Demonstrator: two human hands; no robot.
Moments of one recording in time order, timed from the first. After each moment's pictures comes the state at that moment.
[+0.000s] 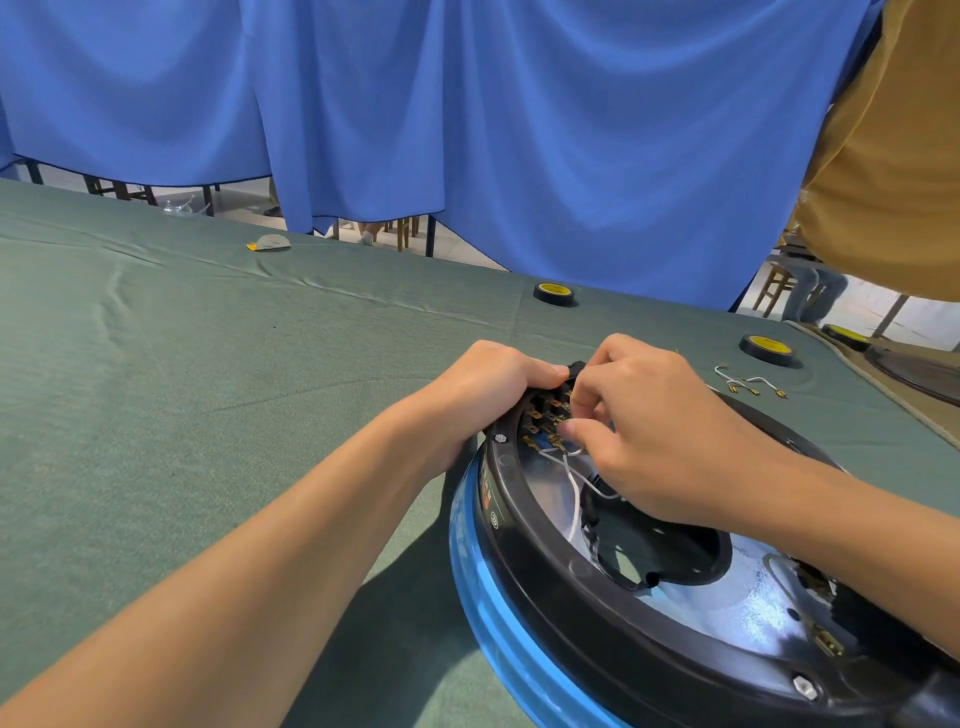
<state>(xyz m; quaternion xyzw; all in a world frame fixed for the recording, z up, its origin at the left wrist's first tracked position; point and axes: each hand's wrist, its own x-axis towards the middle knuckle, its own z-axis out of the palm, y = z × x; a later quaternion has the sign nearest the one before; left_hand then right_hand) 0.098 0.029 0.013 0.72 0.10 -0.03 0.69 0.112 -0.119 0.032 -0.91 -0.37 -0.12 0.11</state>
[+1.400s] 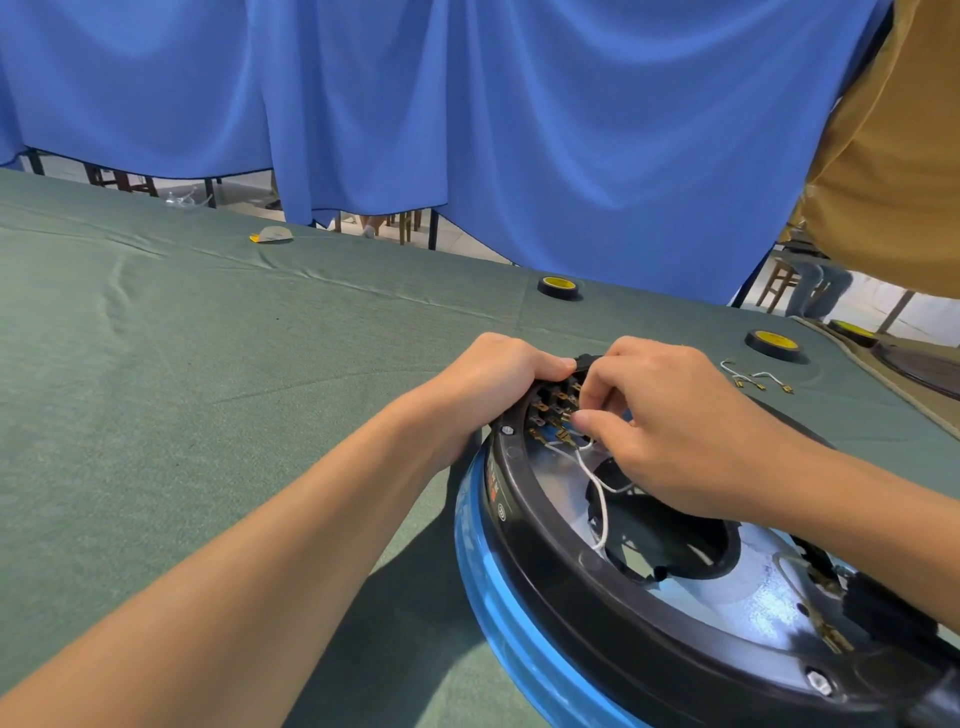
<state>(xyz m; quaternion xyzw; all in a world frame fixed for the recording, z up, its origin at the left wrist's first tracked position) 0.097 0.029 0.013 0.73 0.11 -0.02 0.68 0.117 -0.126 0.033 -0.90 -0.41 -0.13 0.11</state>
